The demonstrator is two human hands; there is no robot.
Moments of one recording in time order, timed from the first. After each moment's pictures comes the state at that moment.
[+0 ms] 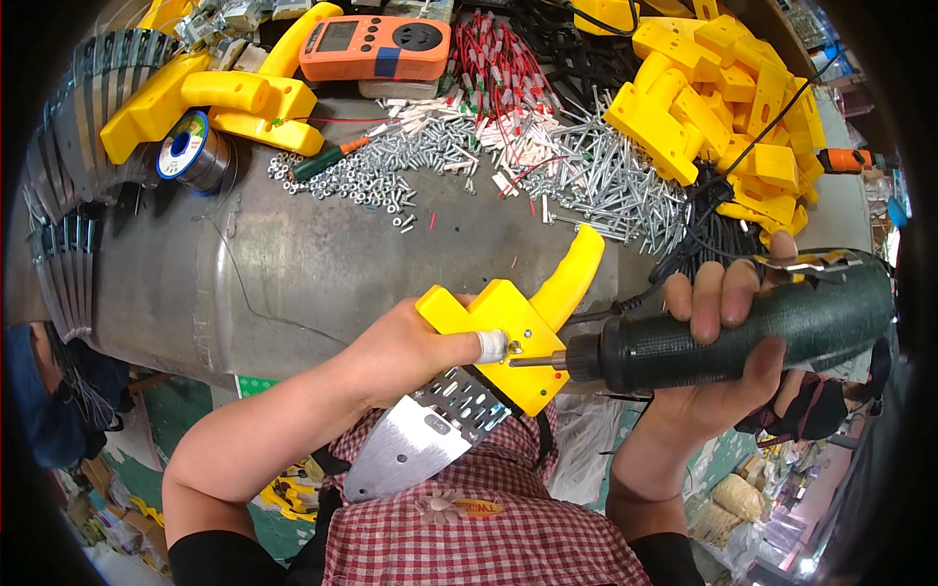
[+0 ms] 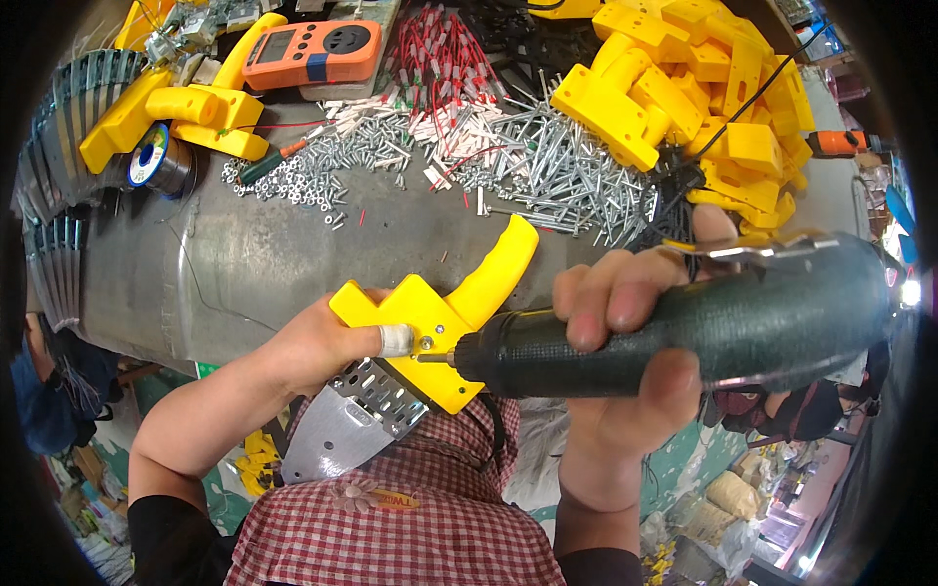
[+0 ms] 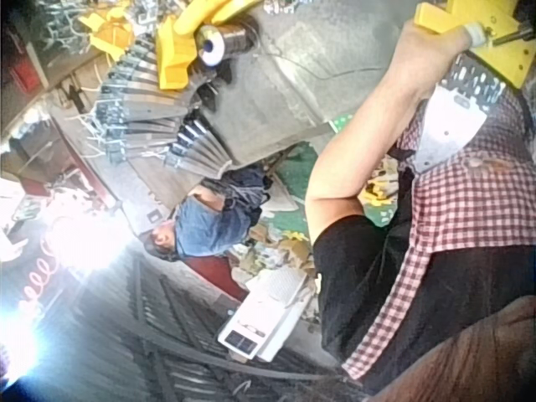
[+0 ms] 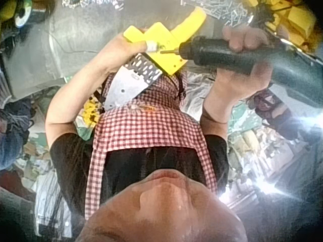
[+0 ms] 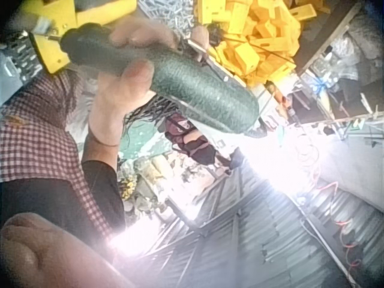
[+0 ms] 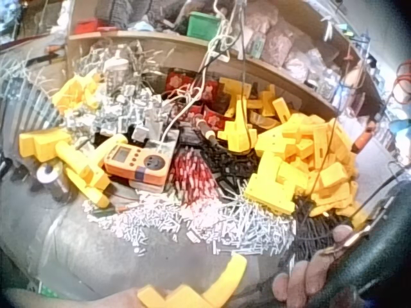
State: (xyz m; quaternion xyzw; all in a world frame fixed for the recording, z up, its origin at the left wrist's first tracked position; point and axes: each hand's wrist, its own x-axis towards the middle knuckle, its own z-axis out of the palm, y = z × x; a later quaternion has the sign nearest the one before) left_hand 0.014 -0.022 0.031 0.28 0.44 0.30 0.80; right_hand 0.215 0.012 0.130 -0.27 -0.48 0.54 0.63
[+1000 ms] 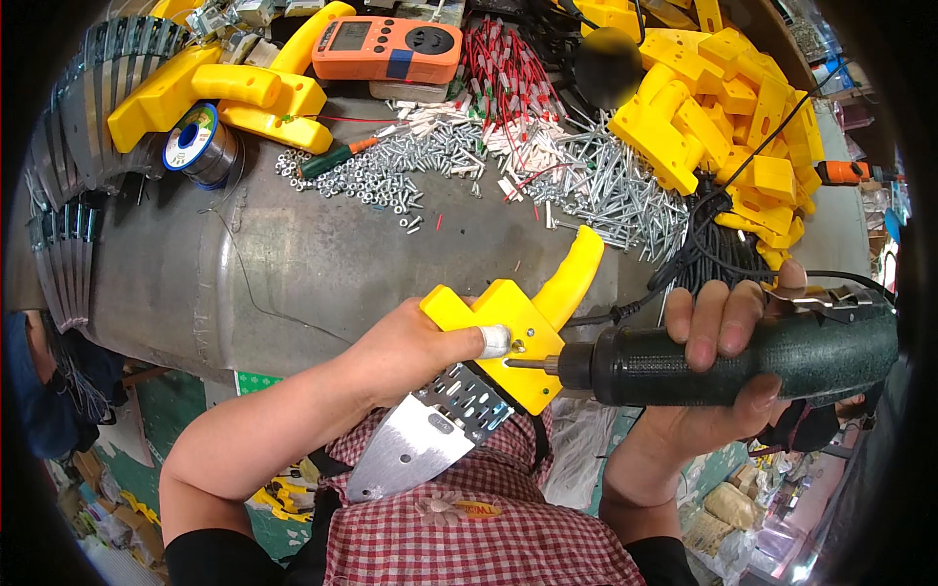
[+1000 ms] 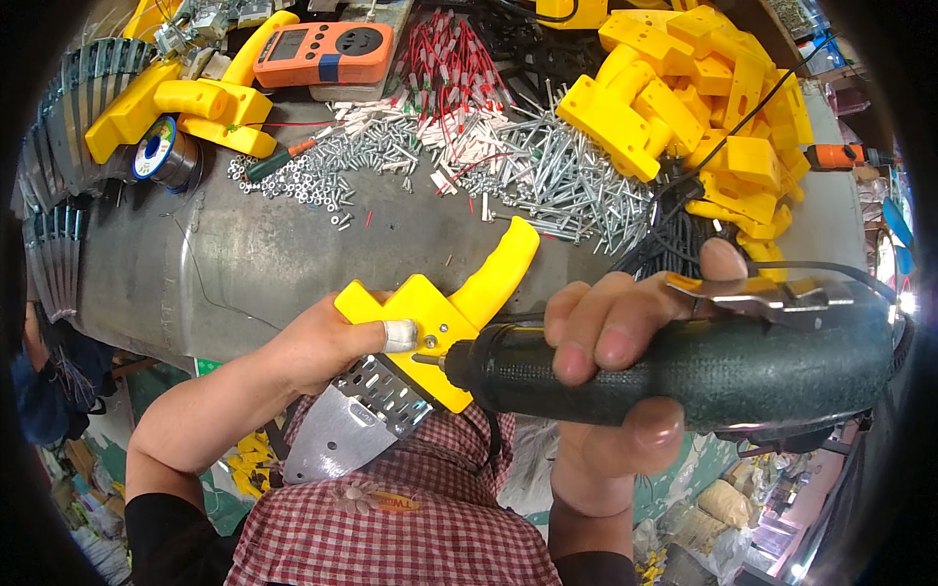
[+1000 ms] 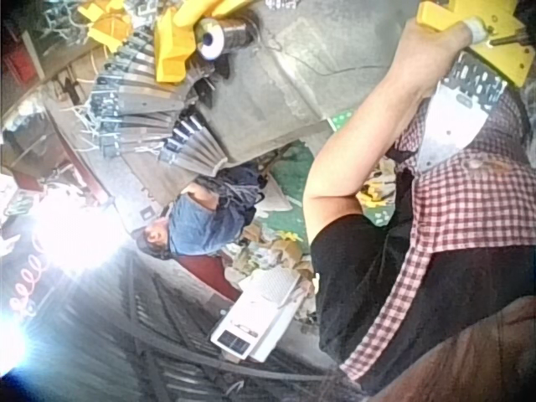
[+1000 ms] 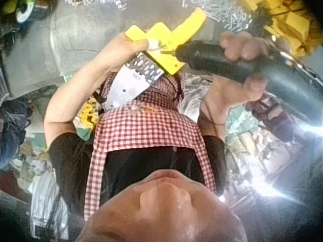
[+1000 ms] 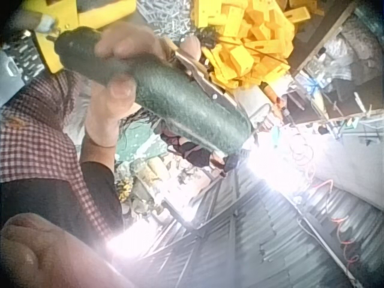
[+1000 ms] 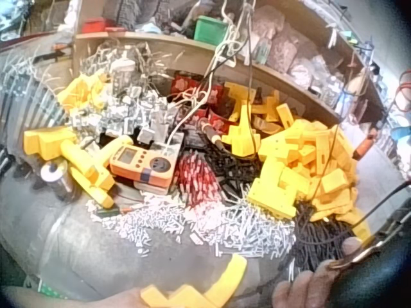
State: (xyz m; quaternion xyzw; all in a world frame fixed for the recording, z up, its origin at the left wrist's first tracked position) left_hand 0.016 -0.022 0.031 0.27 0.46 0.31 0.78; right_hand 0.199 0.003 0.136 -0.23 -0.52 0.50 0.65
